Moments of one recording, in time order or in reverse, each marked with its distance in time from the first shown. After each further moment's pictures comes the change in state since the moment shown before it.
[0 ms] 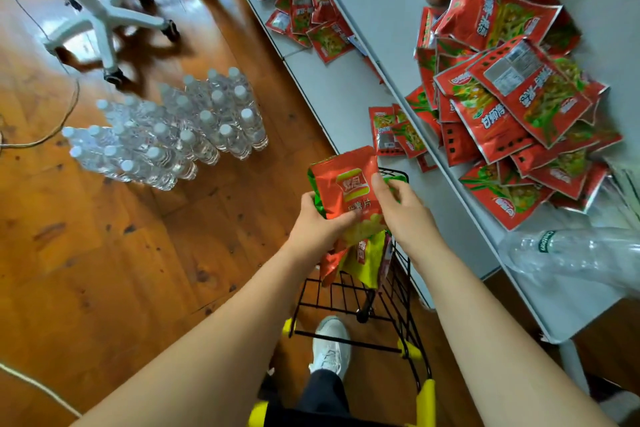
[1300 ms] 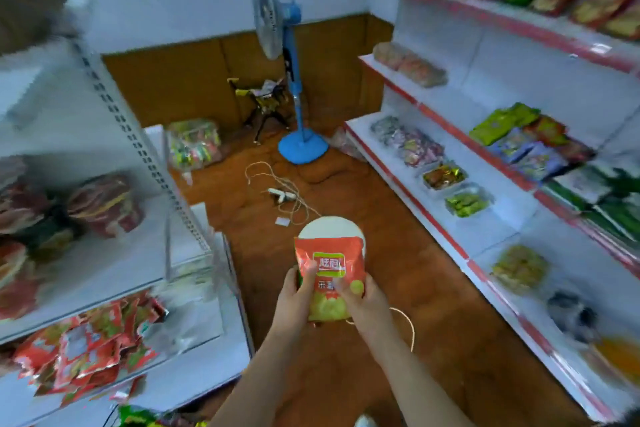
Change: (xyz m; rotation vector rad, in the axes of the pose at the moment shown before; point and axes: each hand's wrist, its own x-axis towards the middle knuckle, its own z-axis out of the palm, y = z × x) left_hand -0.658 0.020 0.333 0.866 -1.007 0.262; right_hand -0.697 0.180 -0.266 1.122 1.140 0.299
